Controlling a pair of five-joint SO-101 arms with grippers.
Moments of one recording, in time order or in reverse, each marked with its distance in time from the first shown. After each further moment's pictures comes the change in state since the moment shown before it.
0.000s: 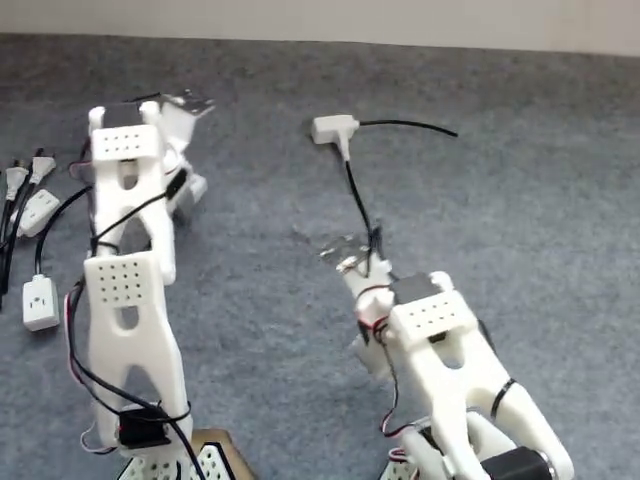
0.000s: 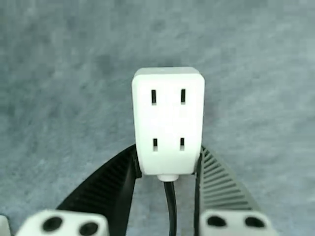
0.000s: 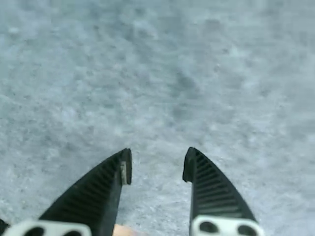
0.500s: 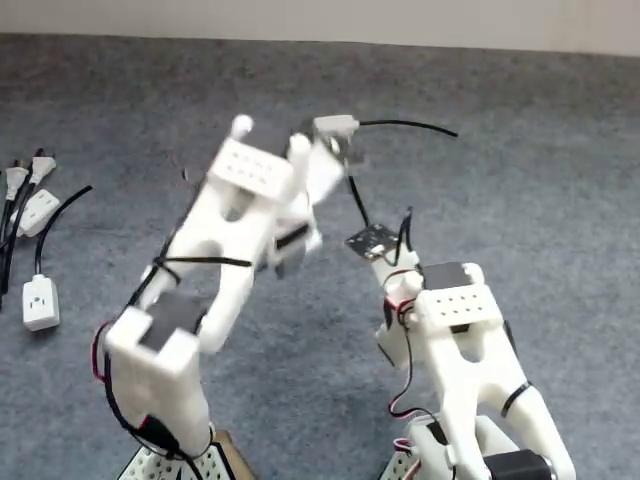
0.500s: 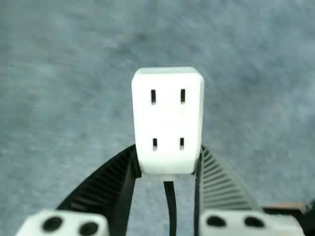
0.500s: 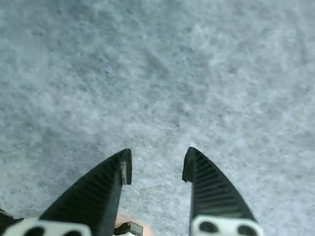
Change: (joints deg) left arm 27.8 -41.5 52.0 -1.4 5.7; right arm 7.7 0.0 -1.4 4.3 7.0
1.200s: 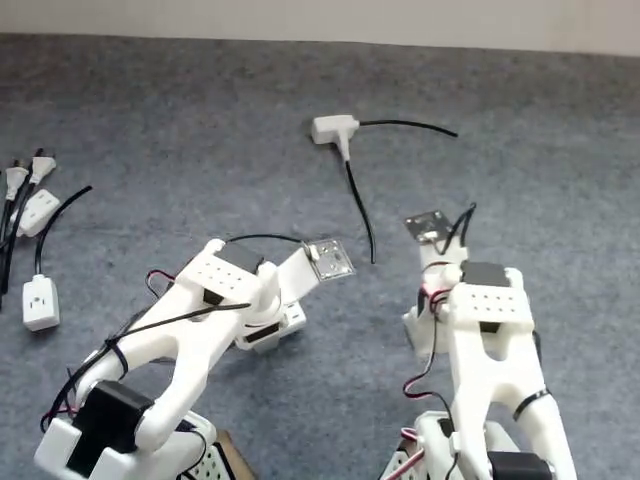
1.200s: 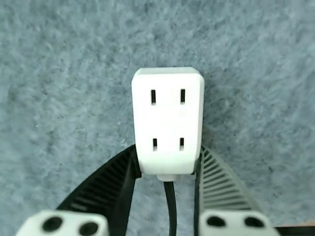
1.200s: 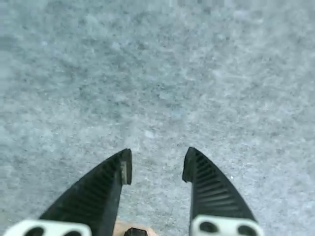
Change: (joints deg) left arm 1.7 -29.4 56.6 -35.7 -9.1; right arm 9.8 0.0 0.0 -2.8 -5.8
